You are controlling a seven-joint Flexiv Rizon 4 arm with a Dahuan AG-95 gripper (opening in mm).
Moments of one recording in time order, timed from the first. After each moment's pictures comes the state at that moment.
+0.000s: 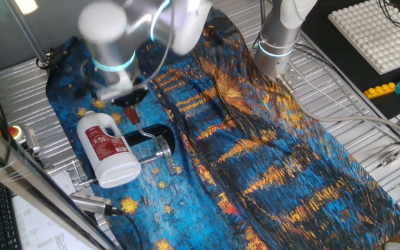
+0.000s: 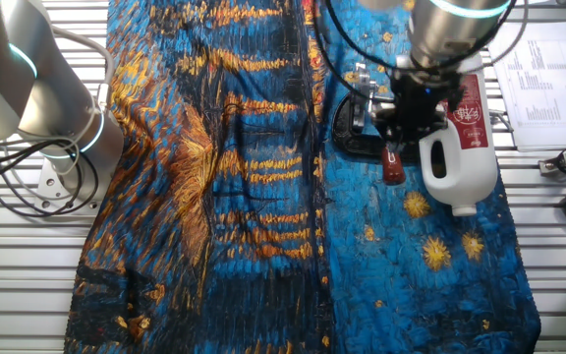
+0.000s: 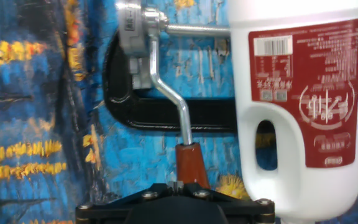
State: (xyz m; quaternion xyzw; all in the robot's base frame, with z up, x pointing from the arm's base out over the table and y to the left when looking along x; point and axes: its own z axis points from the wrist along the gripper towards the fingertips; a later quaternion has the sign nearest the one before) arm 0.546 -0.019 0.124 0.68 -0.73 0.05 0.06
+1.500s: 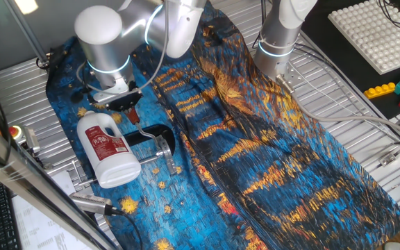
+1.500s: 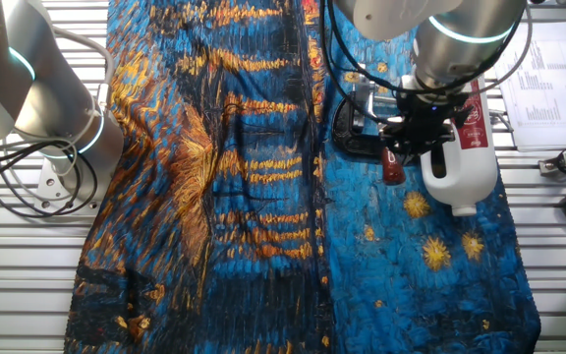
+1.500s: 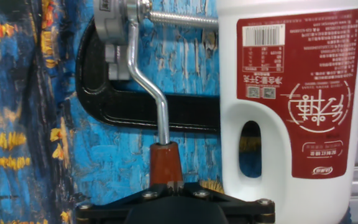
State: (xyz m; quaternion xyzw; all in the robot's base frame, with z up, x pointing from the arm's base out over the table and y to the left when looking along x) arm 0.570 -0.028 0.093 0.70 -0.71 0.05 0.06
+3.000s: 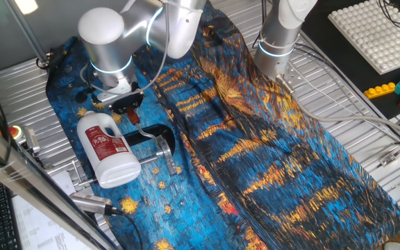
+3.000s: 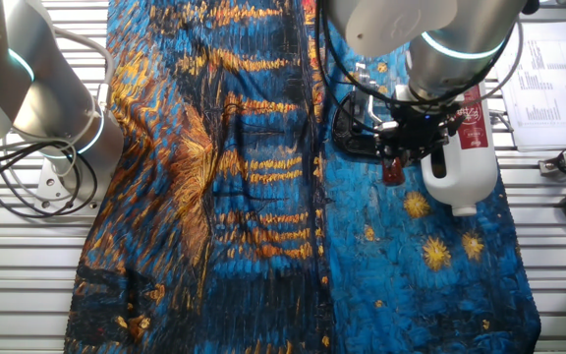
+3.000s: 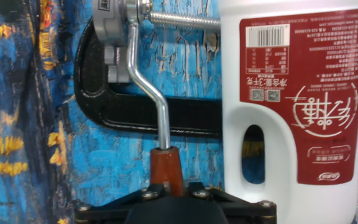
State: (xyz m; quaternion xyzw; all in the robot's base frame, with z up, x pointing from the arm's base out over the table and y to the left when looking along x) arm 0.563 -0.028 0.079 0.71 -0.70 0.04 0.04
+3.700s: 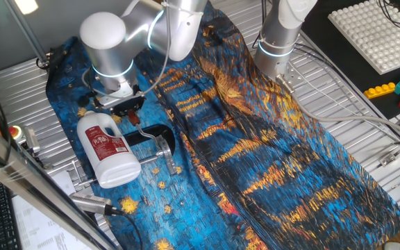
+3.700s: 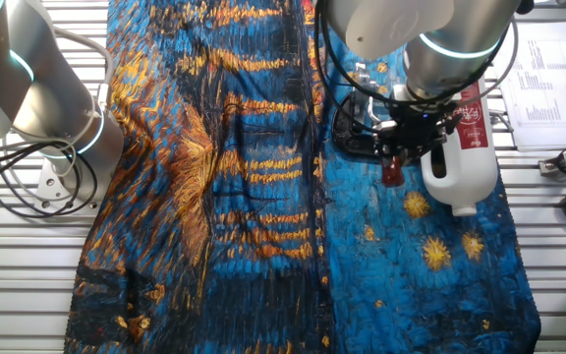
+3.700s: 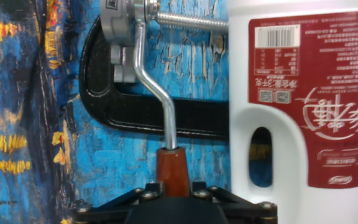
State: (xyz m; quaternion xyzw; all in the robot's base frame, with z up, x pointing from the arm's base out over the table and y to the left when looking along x) arm 0.562 -0.023 0.070 0.71 -0.70 0.04 0.04
